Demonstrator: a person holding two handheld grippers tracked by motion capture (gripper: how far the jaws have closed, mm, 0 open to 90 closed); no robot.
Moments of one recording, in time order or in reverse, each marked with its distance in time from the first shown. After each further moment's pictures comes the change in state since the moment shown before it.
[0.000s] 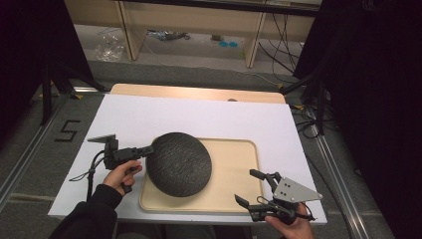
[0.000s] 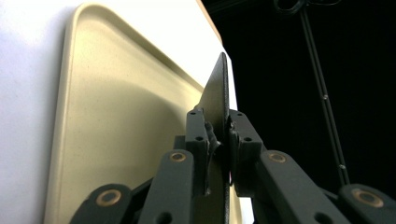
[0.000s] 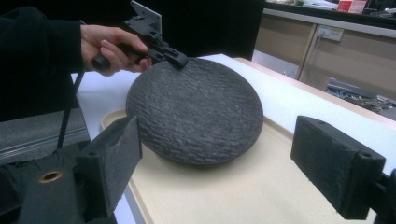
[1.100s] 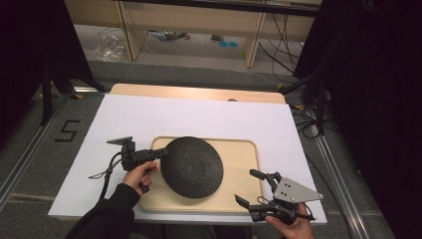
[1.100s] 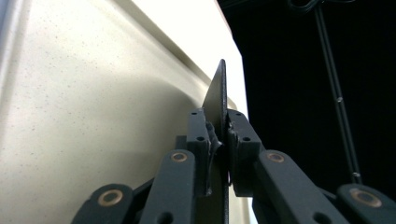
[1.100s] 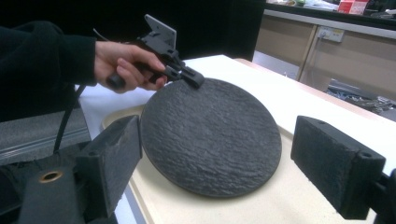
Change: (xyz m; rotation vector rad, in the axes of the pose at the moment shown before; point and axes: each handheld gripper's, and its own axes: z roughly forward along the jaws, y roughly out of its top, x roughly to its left) left arm 0.003 -0.017 0.042 0.009 0.040 -0.010; right arm 0.000 0.000 0.000 -0.013 -0.006 0.001
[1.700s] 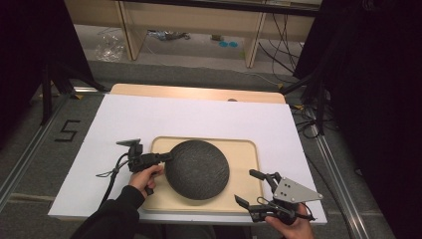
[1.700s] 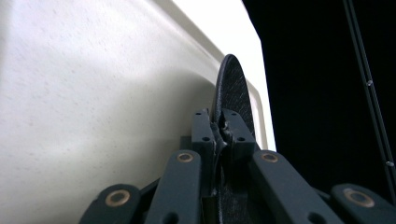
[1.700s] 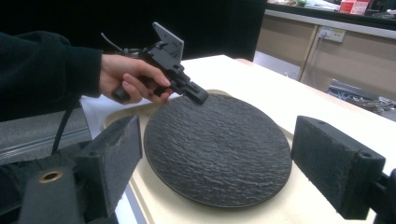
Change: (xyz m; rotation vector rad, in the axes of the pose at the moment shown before) left arm 0.006 -0.008 0.018 0.048 0.058 0.044; right arm 0.000 0.000 0.000 0.009 0.014 -0.004
